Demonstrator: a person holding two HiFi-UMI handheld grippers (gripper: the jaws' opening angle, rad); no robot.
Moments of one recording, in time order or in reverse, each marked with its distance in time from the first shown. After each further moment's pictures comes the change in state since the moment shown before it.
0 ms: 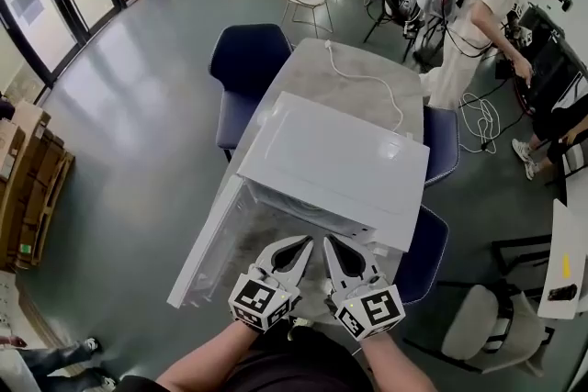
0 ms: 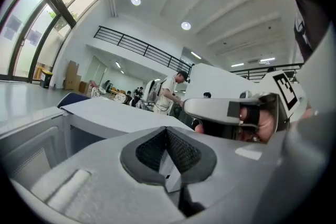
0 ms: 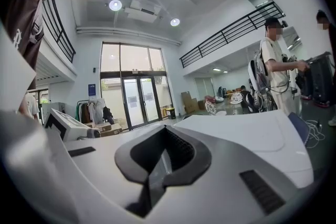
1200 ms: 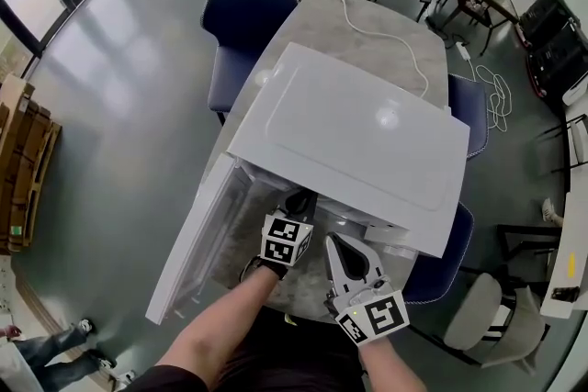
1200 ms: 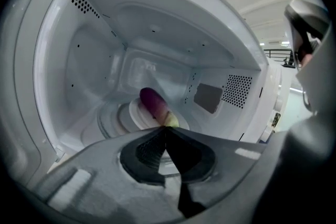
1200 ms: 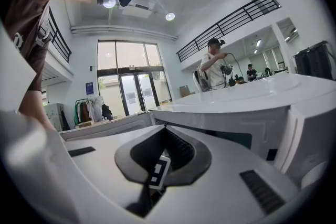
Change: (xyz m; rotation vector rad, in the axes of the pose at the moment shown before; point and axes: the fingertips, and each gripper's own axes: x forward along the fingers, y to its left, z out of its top) left arm 0.119 0.150 -0.178 -0.006 0.232 0.173; right arm 0.040 -0.020 -0.095 0.049 0.038 0.000
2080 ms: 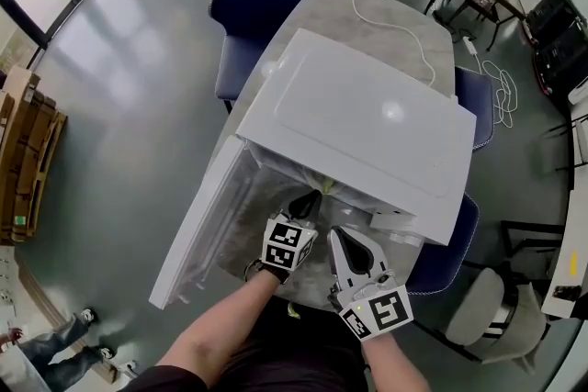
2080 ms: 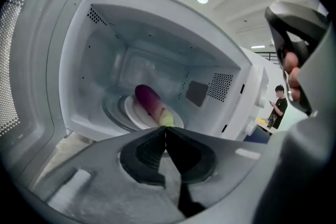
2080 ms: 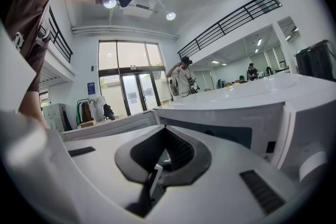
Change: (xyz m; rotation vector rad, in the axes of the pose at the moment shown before) left arm -0.034 -0.019 -0.021 -0.028 0.017 -0.015; right arm -0.011 0.014 -0.003 0.001 0.007 0.014
